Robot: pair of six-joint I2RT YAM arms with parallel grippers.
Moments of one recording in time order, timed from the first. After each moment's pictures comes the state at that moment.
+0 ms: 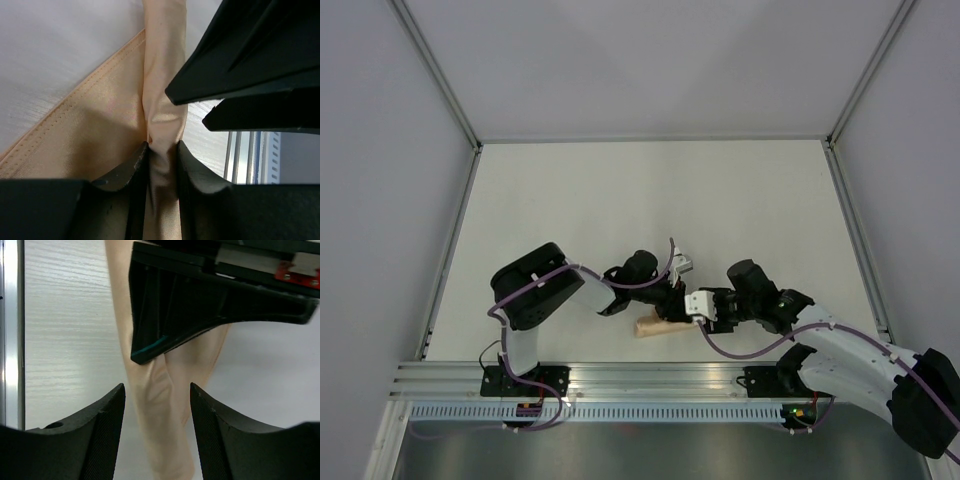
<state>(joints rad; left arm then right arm) -0.92 1.91 0.70 0.69 0.64 -0.37 0.67 0.93 0.43 -0.37 -0.47 -0.88</state>
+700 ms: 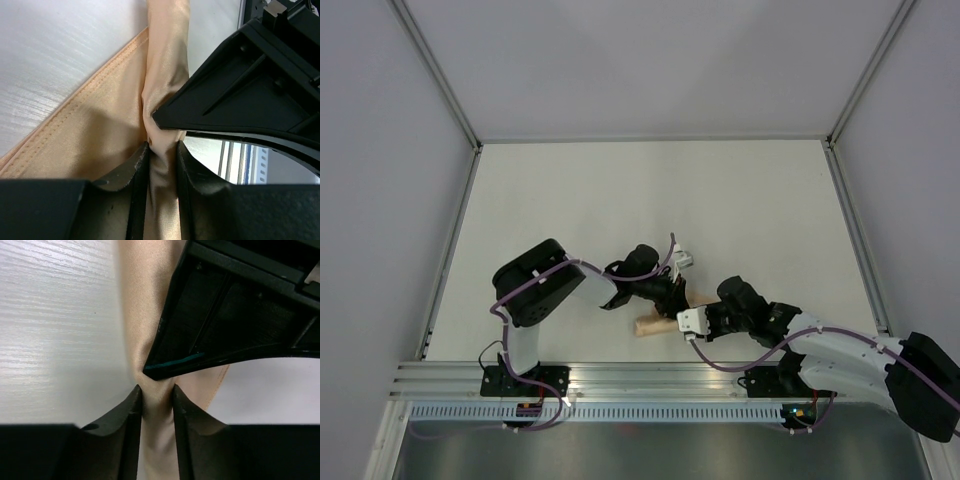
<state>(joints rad) -0.88 1.94 0.75 0.61 0.71 -0.40 0.84 0.97 0.28 -0.13 -0.28 -0.89</state>
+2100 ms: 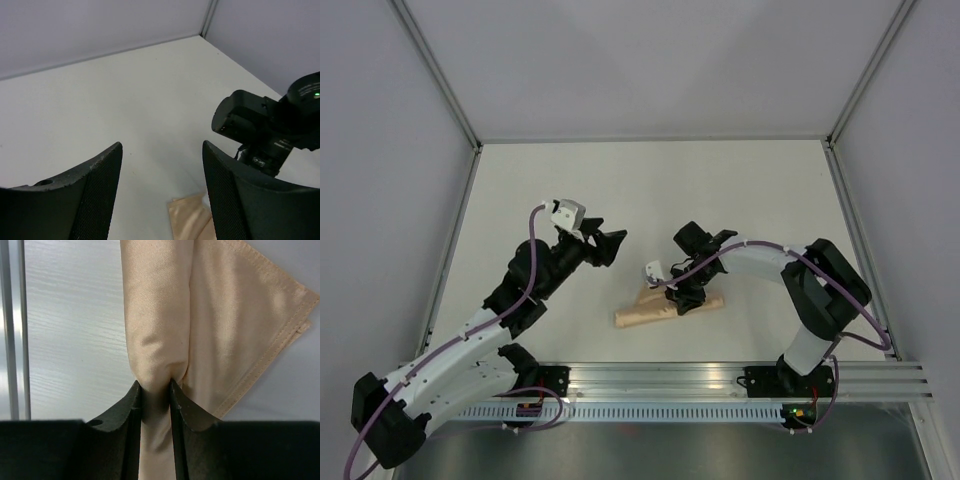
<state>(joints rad) -0.70 0.82 0.58 0.24 -0.06 -0.18 0.69 1.71 0.93 -0.60 -0.59 -0.93</state>
